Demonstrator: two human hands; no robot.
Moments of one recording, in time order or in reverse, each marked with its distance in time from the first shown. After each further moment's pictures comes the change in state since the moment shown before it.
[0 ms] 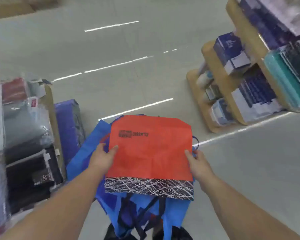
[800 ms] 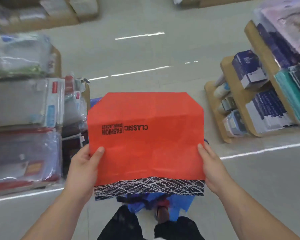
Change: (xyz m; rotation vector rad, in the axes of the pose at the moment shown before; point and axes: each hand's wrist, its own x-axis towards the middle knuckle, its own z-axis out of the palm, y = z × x) left_hand -0.200 0.006 -0.119 -0.660 0.156 0.216; right_hand -0.124 -0.060 -0.022 0.393 -0.299 -0.176
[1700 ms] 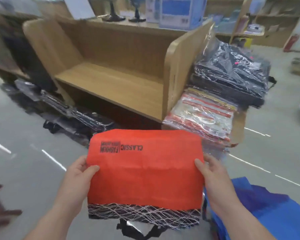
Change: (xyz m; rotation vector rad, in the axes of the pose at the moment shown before) left_hand -0.287 -0.082 -0.575 -0.308 0.640 0.172; right_hand -0.365 0.102 0.458 -0.311 -0.635 -0.418
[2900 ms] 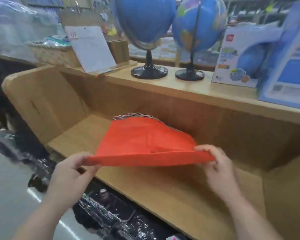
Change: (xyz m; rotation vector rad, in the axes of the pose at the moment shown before) left_hand 0.502 0.178 -0.078 0.416 0.017 0.632; right_hand 0.424 -0.119 0.306 -0.600 0.074 -0.795
